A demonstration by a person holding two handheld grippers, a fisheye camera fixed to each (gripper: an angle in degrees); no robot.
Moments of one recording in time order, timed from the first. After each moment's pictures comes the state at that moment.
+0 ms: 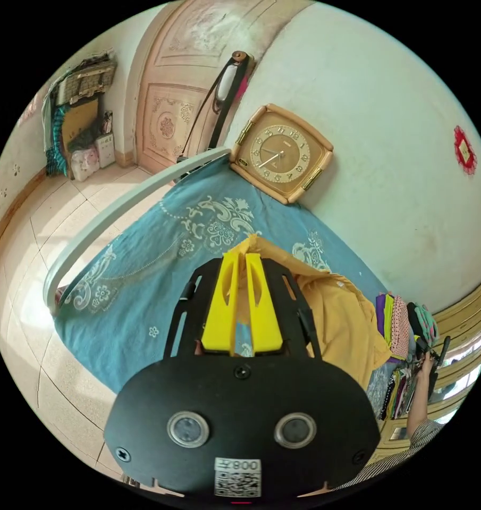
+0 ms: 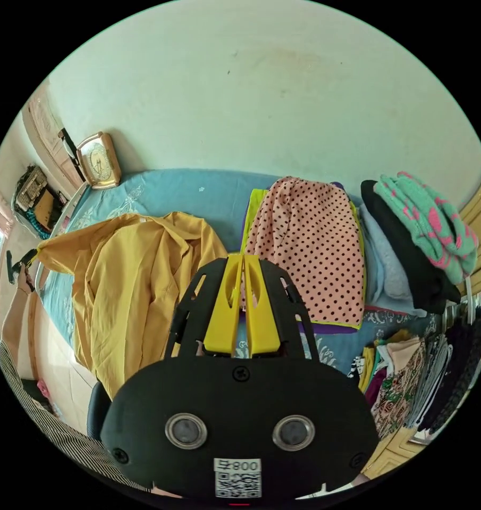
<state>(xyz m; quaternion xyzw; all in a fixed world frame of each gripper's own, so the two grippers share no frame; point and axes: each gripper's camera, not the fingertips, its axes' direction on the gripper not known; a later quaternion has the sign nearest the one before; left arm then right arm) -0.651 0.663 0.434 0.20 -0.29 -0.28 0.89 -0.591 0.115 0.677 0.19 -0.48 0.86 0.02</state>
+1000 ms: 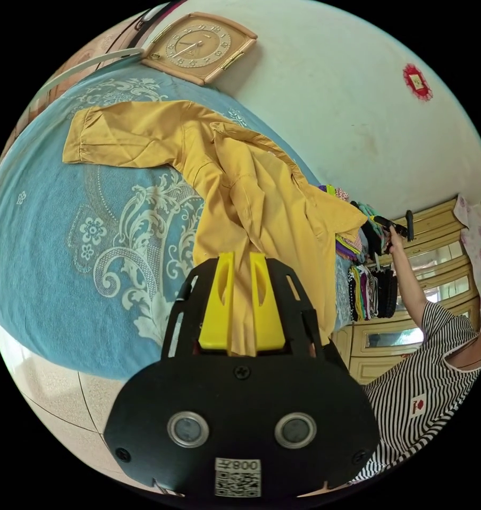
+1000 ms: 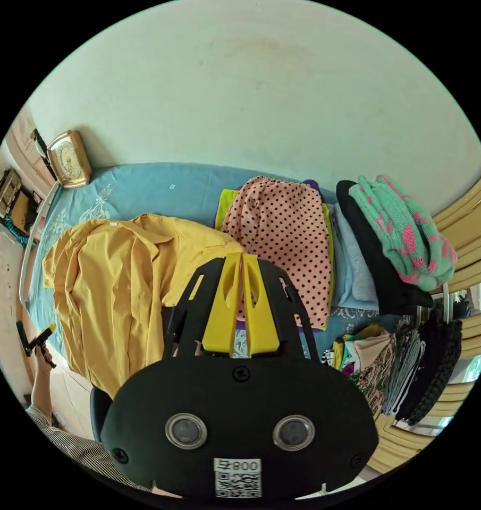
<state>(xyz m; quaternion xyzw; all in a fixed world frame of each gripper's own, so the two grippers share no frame) -0.452 0.792 0.672 0.05 -0.07 -0.21 0.97 -0.505 0.145 0.576 0.11 -0.51 0.85 0.06</state>
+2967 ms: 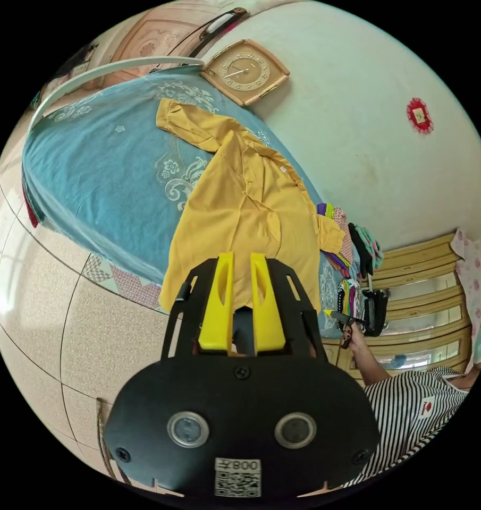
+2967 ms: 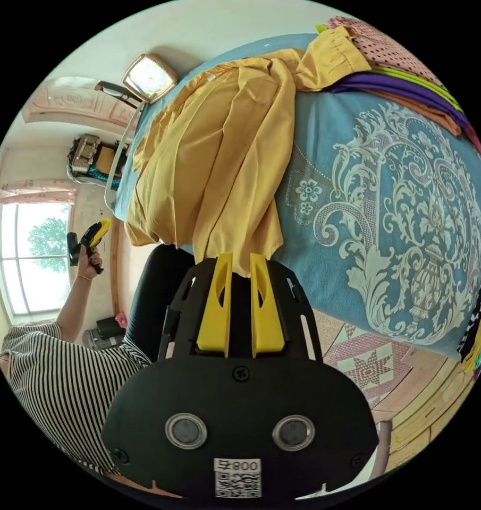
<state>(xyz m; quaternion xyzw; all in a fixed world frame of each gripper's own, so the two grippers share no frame) -0.113 0.856 0.469 0.11 -0.08 -0.30 0.95 -0.476 0.083 0.132 0.15 -0.57 0.80 -0.12</state>
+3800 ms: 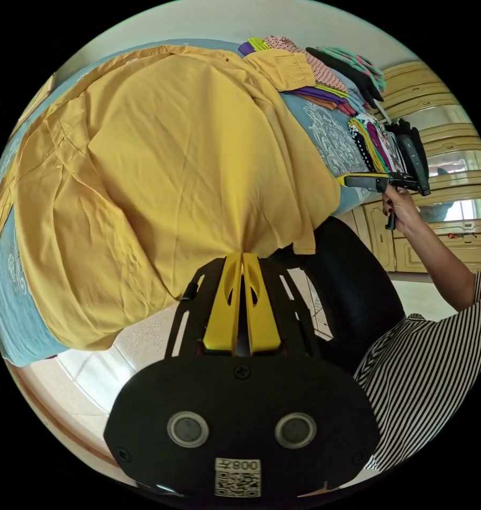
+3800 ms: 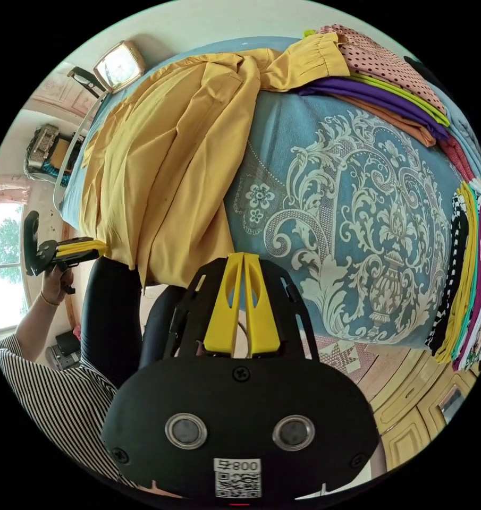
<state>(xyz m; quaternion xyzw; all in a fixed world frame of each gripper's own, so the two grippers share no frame) -0.129 0.511 0.629 0.18 -0.46 0.00 0.87 -0.455 0.118 0.133 0.01 -0.58 0.81 -0.05</state>
